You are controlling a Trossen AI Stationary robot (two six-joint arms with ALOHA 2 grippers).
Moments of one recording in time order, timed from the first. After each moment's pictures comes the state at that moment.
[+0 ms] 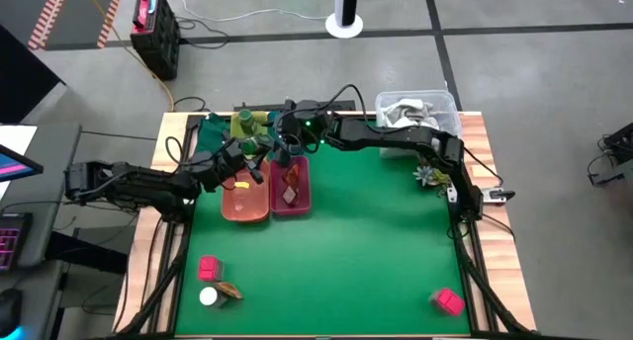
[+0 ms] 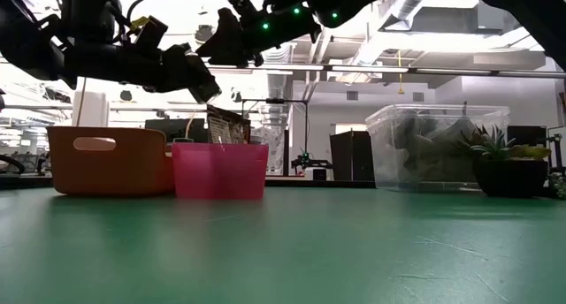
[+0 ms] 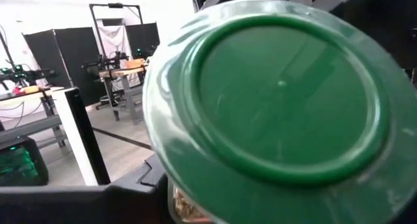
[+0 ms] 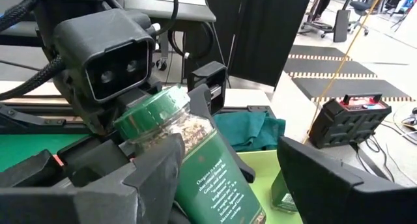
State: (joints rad) left arm 0.33 1.11 0.21 1.06 -0.37 0.18; right arm -0.25 2.10 1.82 0.04 -0.08 -0.17
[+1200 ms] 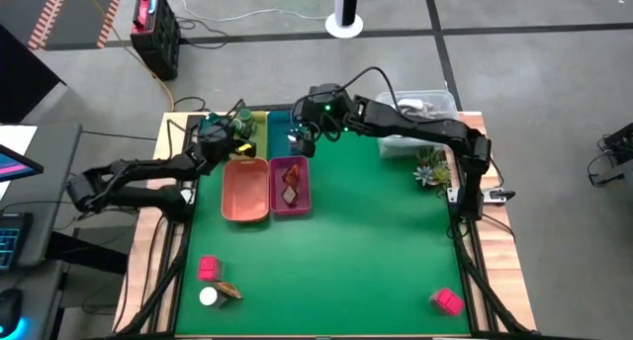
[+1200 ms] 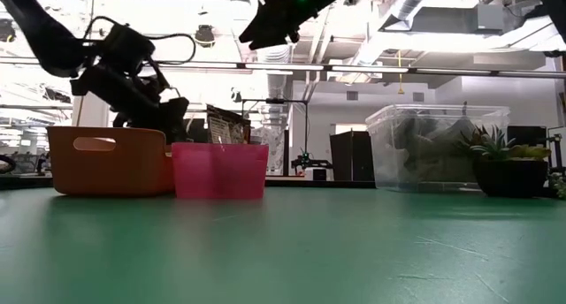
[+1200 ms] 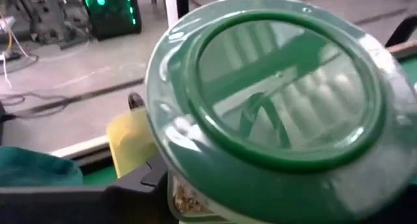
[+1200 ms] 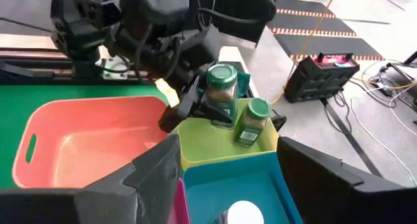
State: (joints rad) left arm 0.72 1.14 0.32 0.48 -0.39 -0.16; right arm -0.29 1.88 1.81 -0.36 0.00 -0.22
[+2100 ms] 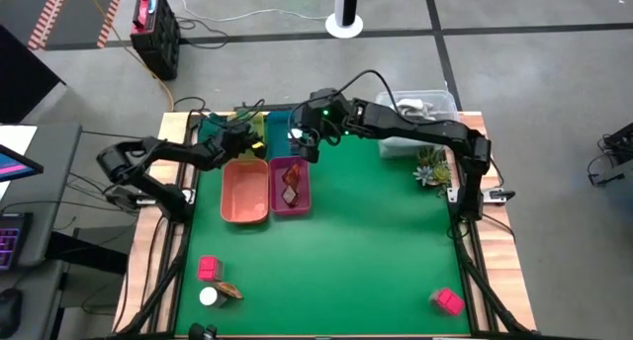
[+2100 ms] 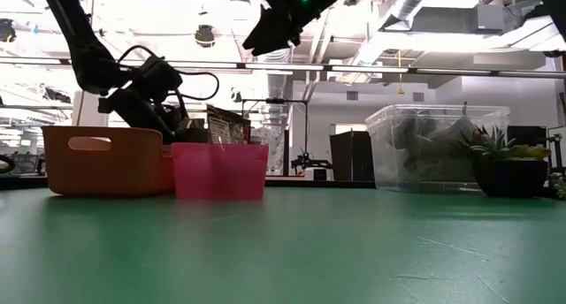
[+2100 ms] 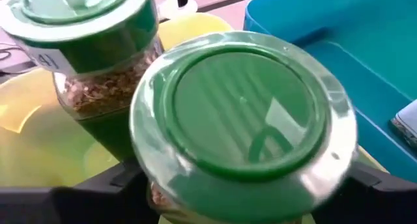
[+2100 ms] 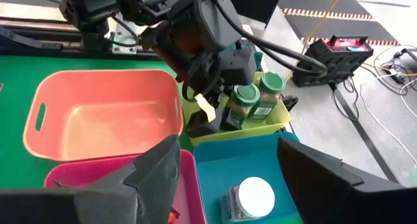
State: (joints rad) left arm 0.76 1.48 0.45 0.47 -0.32 -0.20; right arm -0.27 1.88 1.81 -0.45 0.00 -0.24
